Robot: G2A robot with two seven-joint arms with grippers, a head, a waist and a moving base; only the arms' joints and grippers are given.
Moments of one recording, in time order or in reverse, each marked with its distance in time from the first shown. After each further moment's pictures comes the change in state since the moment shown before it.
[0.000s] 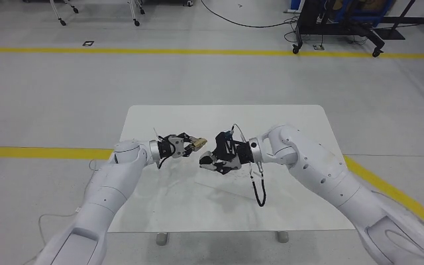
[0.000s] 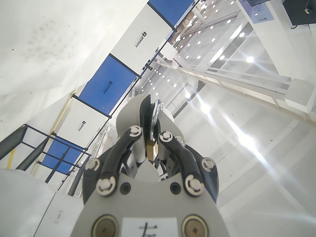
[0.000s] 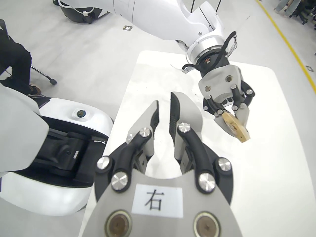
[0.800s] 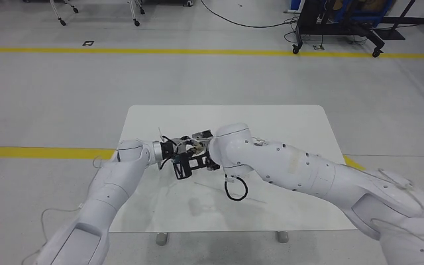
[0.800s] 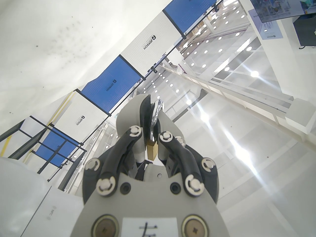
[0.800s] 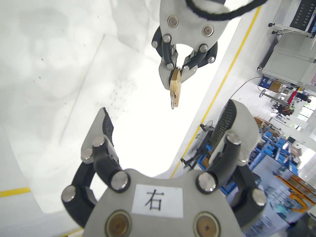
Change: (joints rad) left arm -0.042 -0.019 0.045 0.076 -0.008 0.080 0.035; right arm 0.296 -0.143 -0.288 -0.265 -0.355 0.420 0.755
